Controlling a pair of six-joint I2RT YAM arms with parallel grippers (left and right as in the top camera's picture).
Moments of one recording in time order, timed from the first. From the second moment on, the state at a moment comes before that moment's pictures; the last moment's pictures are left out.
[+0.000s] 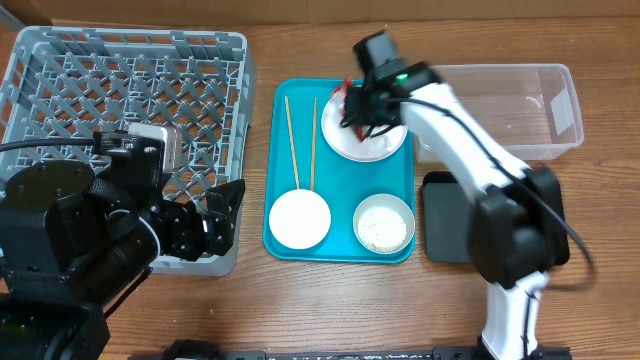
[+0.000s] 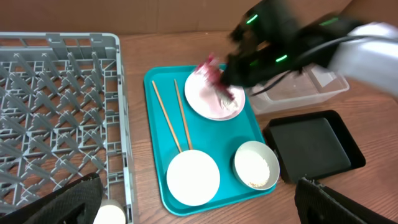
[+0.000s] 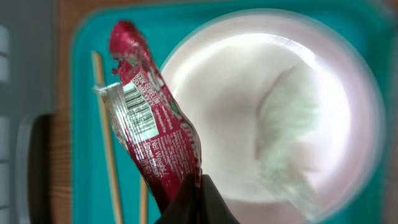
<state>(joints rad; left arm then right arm) -0.12 1.02 1.73 -1.34 0.28 -0.10 0.42 2.13 1.82 -0.82 -0.08 0.50</state>
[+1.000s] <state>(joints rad) -0.12 1.02 1.73 -1.34 0.28 -0.10 0.37 1.93 1.73 -0.85 -0.06 0.28</state>
